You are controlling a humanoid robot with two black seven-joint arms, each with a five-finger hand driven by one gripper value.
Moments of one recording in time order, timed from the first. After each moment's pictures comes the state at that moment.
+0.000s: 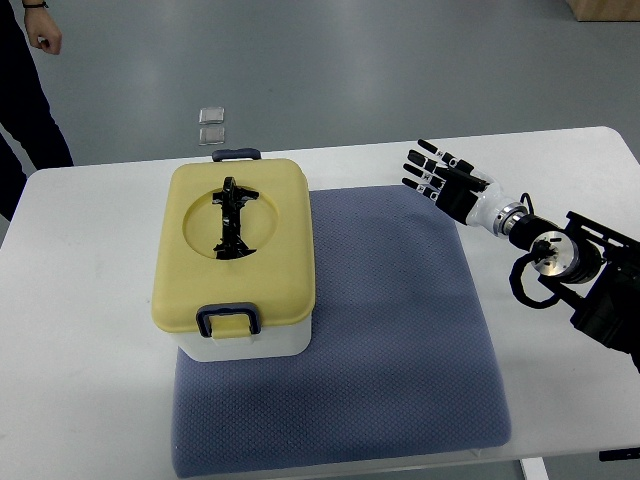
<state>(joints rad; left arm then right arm) 0.00 0.00 -0.04 -0.17 0.03 0.02 0.06 0.76 -0.25 0.54 0.66 0.18 0.30 0.12</state>
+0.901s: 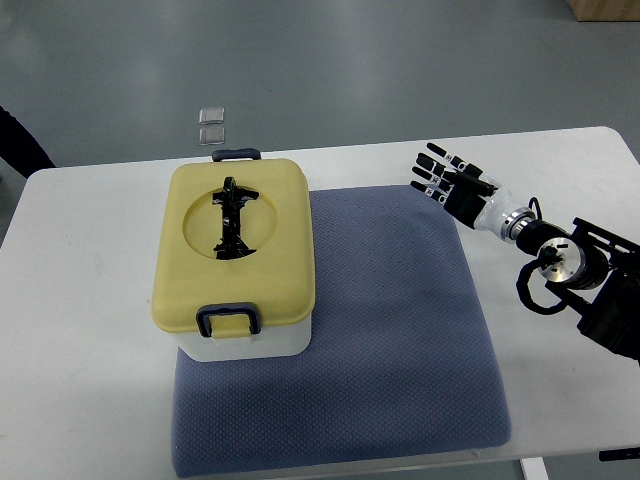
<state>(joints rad) -0.01 0.00 -0.04 -0.16 0.03 0.02 0.06 0.74 -0.26 0.54 0.66 0.16 0.31 0.15</state>
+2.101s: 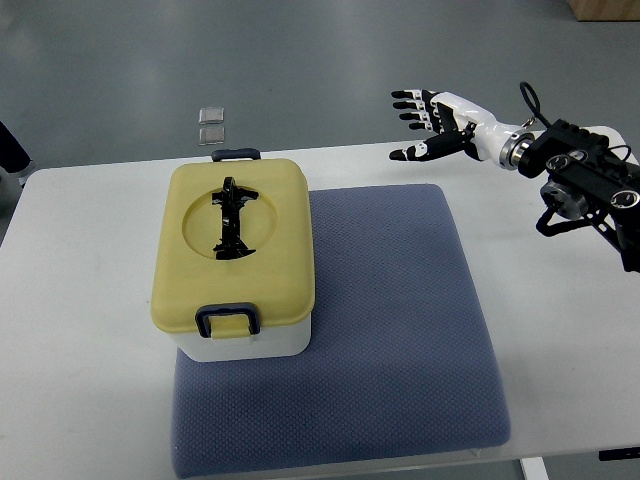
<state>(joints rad) -0.01 0.00 -0.04 -0.16 0.03 0.02 0.06 1.03 -0.36 0.40 0.72 -0.79 0.21 0.28</state>
